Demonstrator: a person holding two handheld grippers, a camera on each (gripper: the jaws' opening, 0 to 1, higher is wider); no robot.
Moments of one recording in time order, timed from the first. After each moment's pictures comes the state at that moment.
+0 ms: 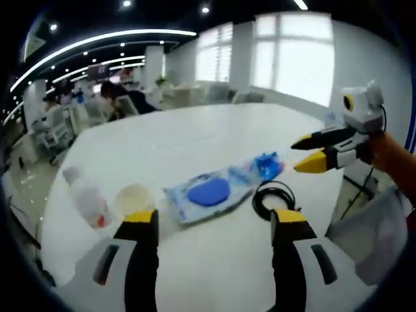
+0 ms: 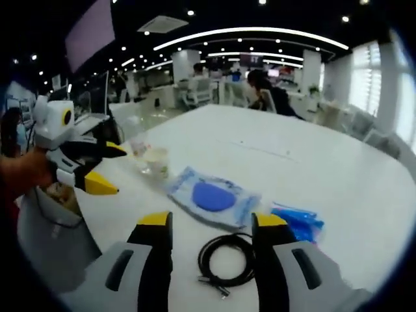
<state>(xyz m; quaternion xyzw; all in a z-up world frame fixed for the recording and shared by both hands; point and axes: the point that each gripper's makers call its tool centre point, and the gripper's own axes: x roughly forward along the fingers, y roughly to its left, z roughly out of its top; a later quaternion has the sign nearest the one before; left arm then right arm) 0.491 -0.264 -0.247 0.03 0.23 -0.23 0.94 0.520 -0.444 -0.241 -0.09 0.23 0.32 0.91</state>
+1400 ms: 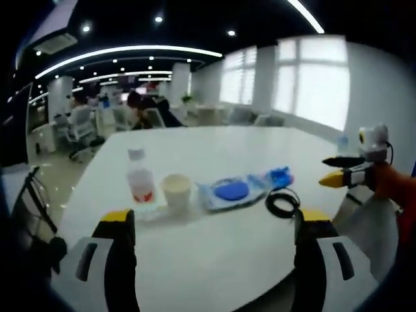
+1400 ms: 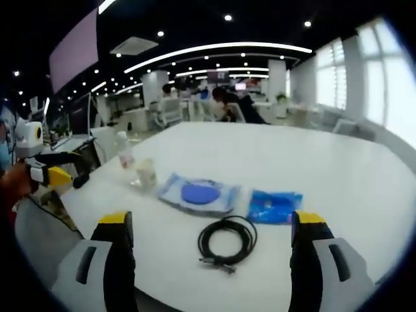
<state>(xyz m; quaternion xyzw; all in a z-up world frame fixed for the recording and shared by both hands) 0.440 -0.199 -0.231 -0.01 0.18 -0.16 0.97 0.481 -0.474 -0.246 -0.04 0.20 0.23 0.95</state>
